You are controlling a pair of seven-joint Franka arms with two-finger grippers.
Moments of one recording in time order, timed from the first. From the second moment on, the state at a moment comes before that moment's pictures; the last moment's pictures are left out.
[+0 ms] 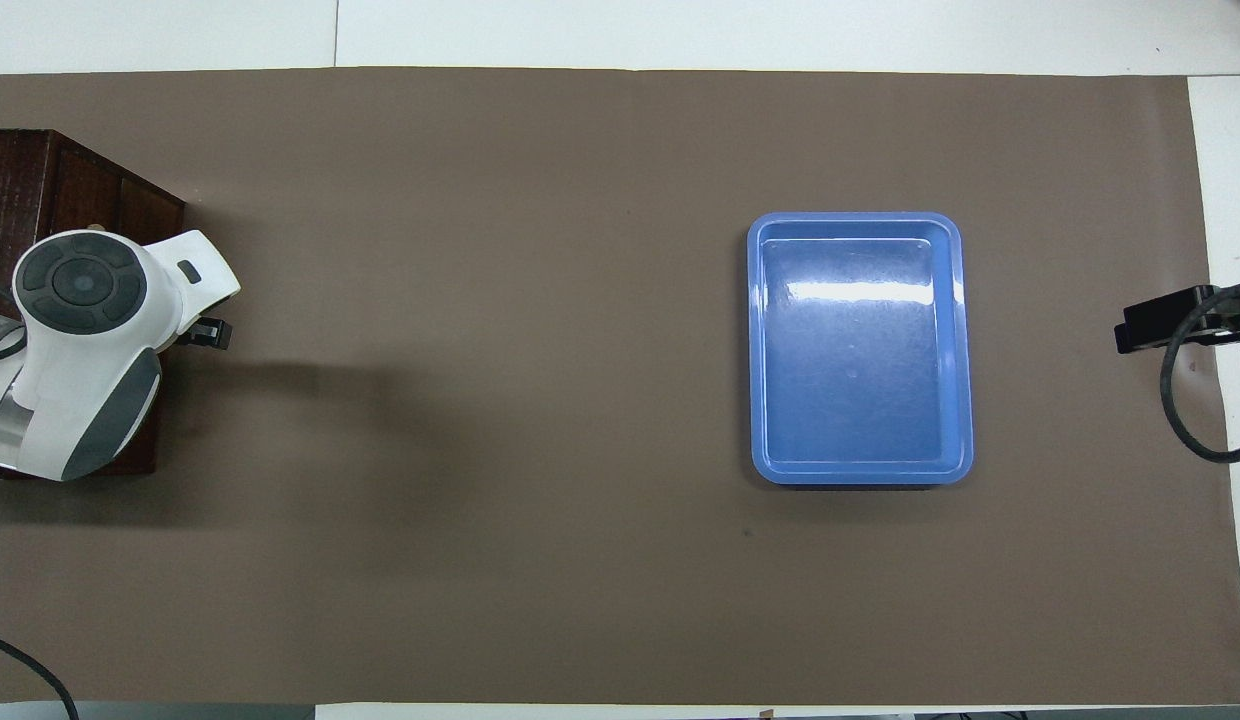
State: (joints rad) left arm 0.05 0.09 -0.14 -2.10 0.61 2.18 -0.20; right arm -0.06 -0.06 0.03 -1.59 -0.01 1.48 -0.05
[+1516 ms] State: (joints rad) left arm 0.04 0.09 -0.31 -2.09 0.60 2.09 -0.30; right arm -0.06 -0.06 0.03 -1.59 -0.01 1.48 -0.06
